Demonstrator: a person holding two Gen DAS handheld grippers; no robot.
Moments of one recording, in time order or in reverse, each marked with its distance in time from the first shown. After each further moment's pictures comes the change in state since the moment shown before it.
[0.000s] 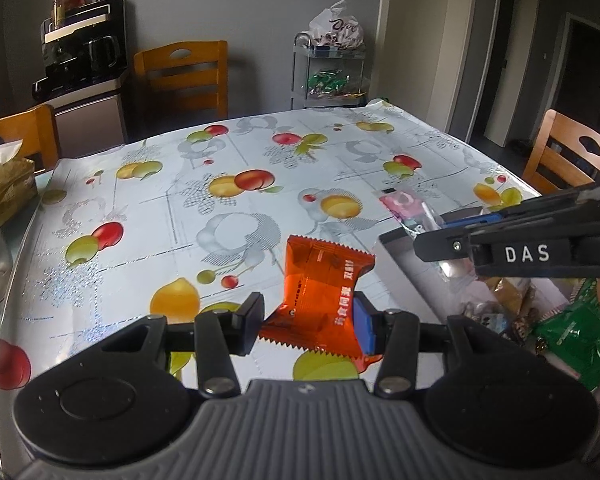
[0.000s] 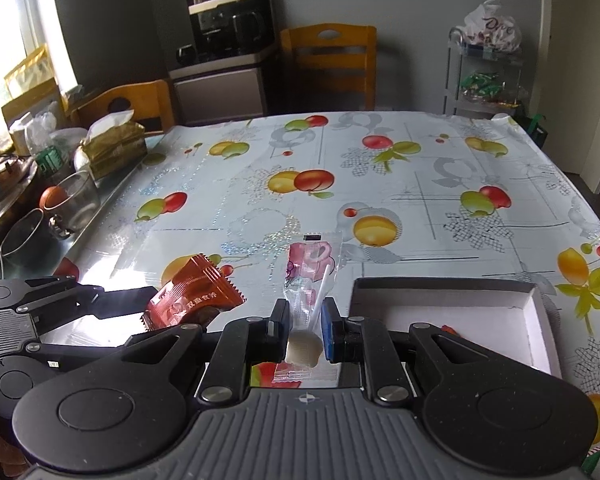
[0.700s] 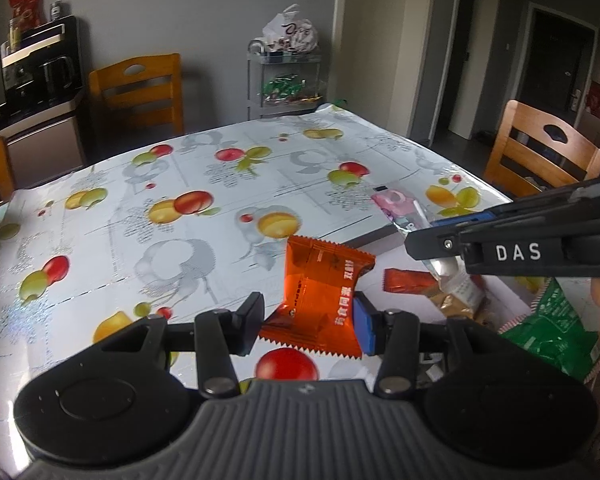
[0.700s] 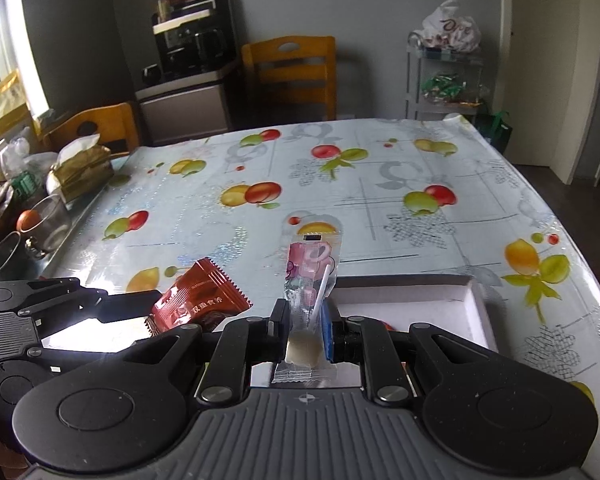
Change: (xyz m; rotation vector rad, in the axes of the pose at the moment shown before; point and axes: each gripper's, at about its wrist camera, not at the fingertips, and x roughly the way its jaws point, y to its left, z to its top) left arm 0.015 -0.049 0.021 0.078 -0.011 -0.098; right arm -0.026 -0.043 -0.007 0.064 -0.036 -0.074
